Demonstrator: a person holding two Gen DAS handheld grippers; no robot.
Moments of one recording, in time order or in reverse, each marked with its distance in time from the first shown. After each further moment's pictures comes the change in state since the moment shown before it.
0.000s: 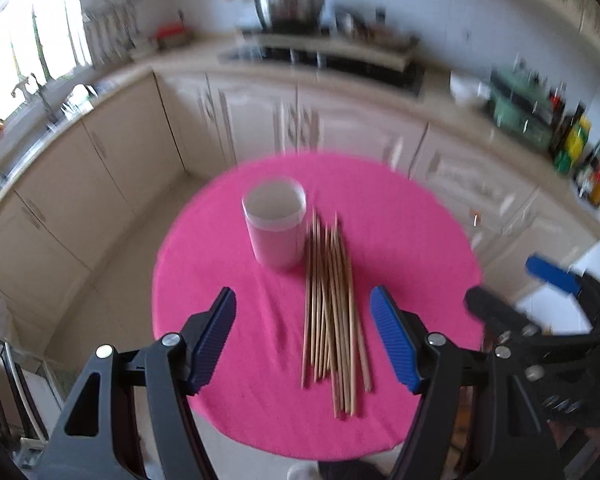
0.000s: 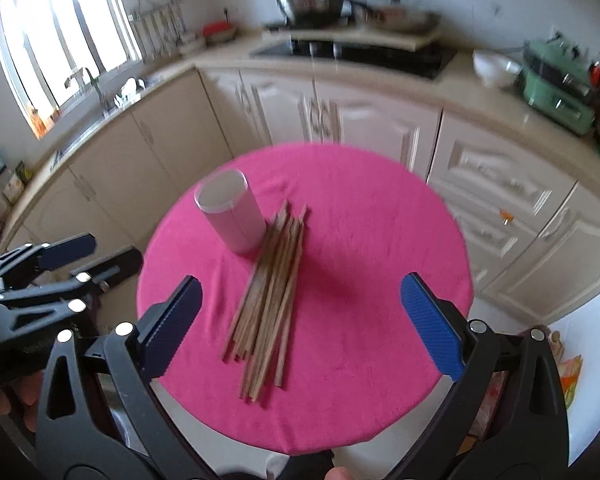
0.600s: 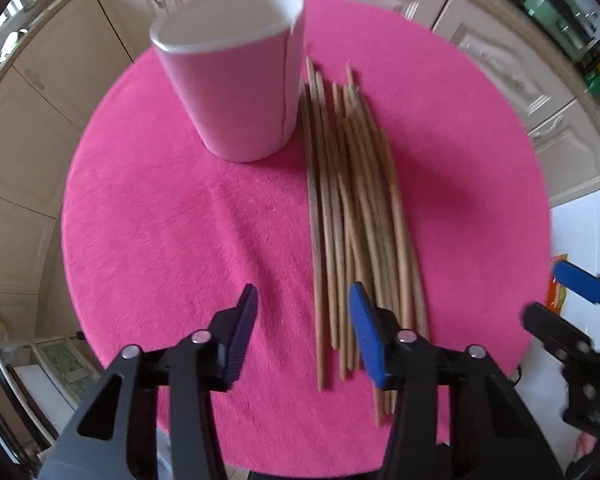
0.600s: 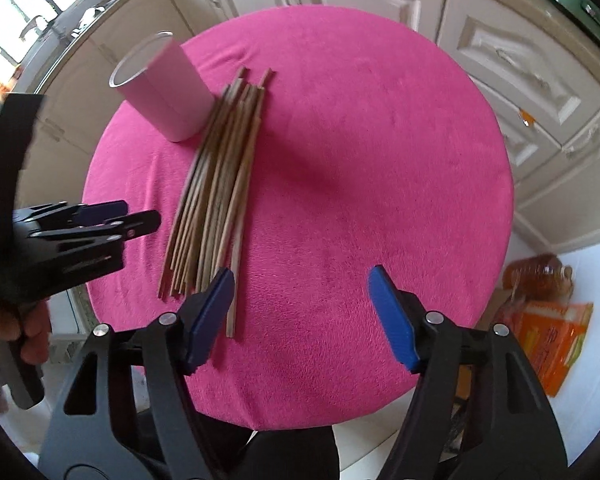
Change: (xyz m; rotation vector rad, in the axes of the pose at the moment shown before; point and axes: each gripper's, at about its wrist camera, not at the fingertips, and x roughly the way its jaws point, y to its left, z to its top) left arm 0.192 -0.002 -0.026 0.067 0.395 -0.078; right arm 0.108 -0.034 -0.053 0.084 0.353 -0.029
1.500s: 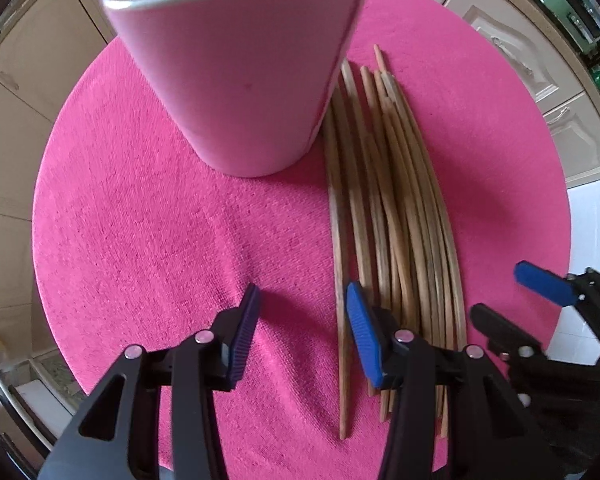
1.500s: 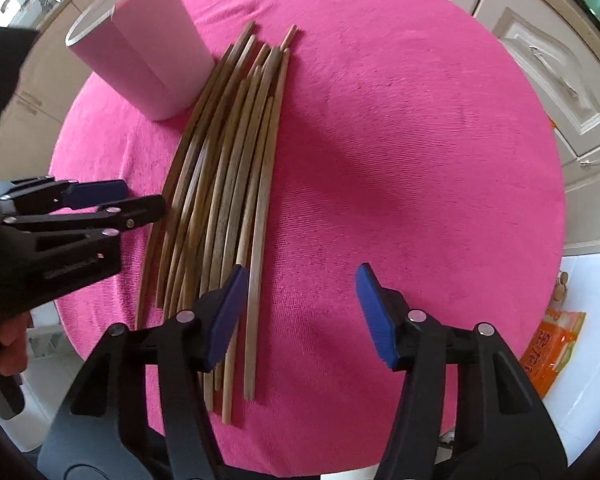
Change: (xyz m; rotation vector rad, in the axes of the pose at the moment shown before) left arm 0.037 0.032 0.040 0.033 0.072 -0.047; right arm 0.074 0.041 0.022 -0.070 0.119 -0.081
